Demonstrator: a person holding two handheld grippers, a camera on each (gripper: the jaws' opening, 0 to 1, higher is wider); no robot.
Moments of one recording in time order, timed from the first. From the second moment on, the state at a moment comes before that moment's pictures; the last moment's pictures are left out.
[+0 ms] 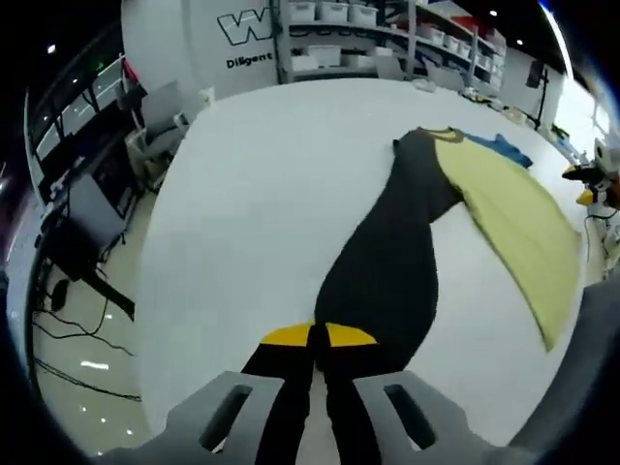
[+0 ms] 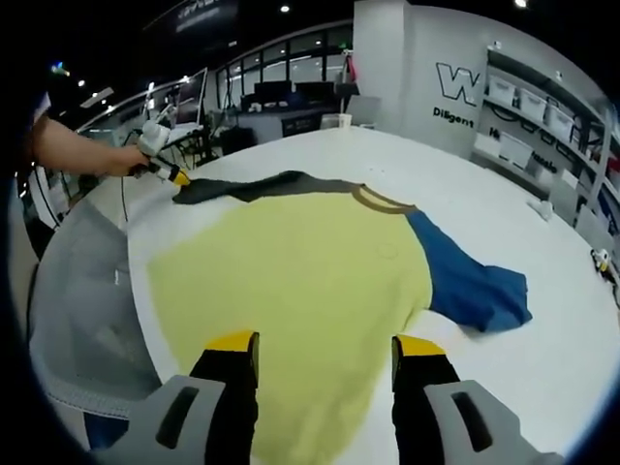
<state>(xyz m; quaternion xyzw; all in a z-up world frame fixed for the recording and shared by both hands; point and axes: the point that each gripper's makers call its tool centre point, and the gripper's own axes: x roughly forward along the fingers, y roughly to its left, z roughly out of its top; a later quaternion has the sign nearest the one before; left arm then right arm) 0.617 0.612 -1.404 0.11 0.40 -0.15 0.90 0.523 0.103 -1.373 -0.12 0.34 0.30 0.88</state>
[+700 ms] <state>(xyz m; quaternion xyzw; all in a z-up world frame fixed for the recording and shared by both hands) 0.671 0.655 -1.410 0.15 0.43 -0.14 0.88 0.528 0.141 -1.347 -0.13 0.27 0.36 0.88</state>
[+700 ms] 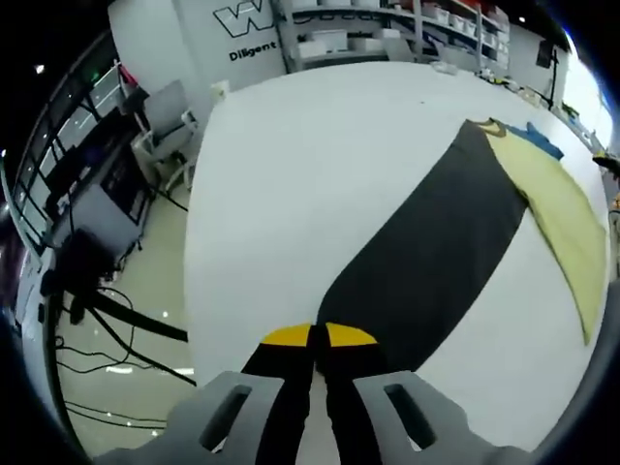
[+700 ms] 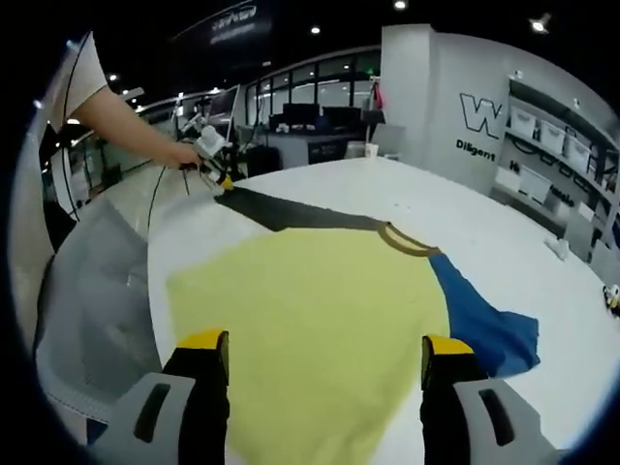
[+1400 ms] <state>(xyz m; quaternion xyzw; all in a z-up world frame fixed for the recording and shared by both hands) 0.653 0.697 -1.410 0.15 0.46 -0.06 0.87 0.524 0.139 -1.347 -0.12 0.28 0.35 0.89</state>
